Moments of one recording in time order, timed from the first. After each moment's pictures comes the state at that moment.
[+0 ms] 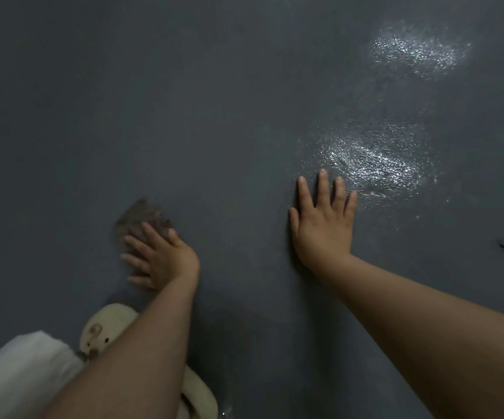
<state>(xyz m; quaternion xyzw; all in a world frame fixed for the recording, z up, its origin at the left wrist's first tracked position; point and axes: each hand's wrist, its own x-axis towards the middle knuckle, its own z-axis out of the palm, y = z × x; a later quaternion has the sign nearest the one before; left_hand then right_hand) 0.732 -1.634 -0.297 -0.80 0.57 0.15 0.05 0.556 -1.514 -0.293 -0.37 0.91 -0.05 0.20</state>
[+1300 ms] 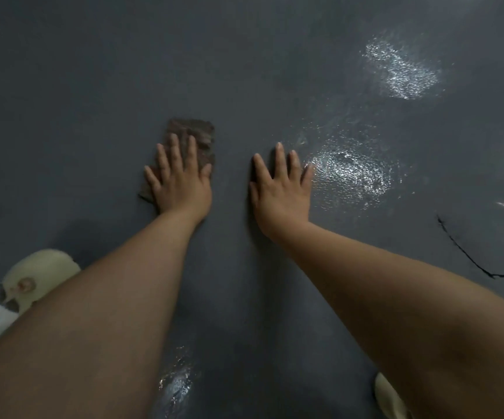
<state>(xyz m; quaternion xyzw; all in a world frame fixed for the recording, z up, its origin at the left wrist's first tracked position) 0.693 -1.604 -0.305 -0.58 0.80 0.13 0.10 0.579 -1.500 -0.285 -0.47 0.86 0.00 0.20</state>
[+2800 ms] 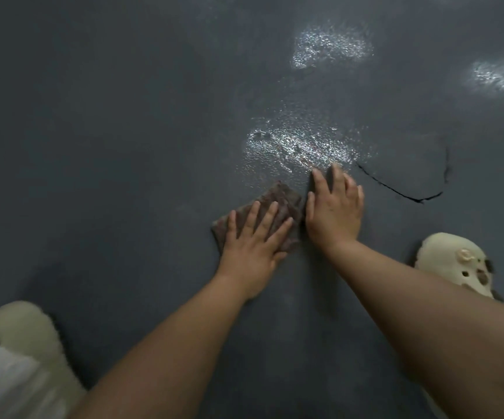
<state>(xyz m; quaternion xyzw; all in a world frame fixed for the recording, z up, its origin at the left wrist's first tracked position) 0.651 -1.426 -0.301 -0.12 0.97 0.09 0.18 0.512 -1.333 -0.292 -0.24 0.96 -0.05 0.14</state>
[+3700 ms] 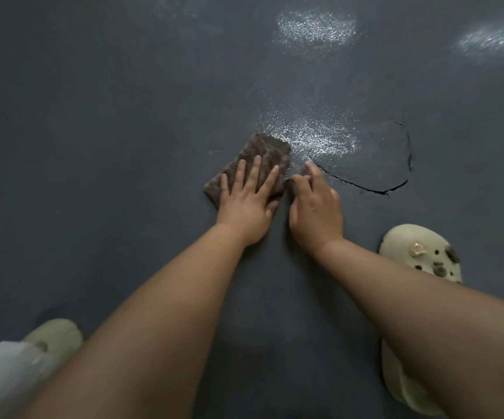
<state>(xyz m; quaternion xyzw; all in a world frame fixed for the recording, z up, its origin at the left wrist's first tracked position) 0.535 -1.428 -0.279 -0.17 0.95 0.13 0.23 0.486 -1.310 -0.288 -0.25 0.93 -0.23 0.13</state>
